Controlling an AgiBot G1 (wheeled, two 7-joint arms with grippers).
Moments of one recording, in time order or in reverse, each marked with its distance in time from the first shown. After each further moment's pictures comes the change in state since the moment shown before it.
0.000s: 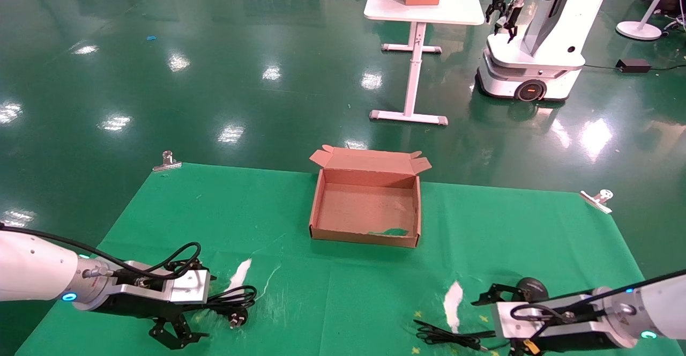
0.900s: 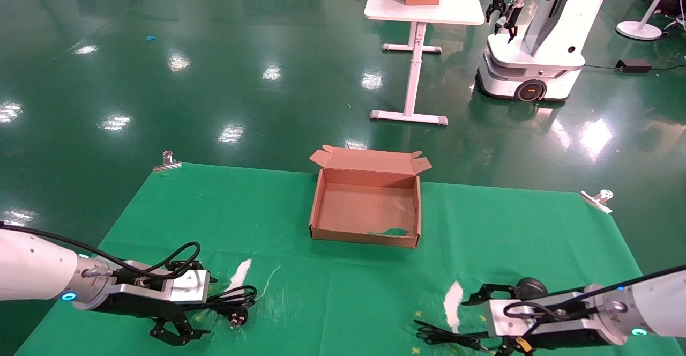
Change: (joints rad) left arm -0.012 0.008 0.000 0.037 0.000 -0.006 0.031; right arm 0.005 -0.015 0.002 -0.006 0.003 -0.004 -0.007
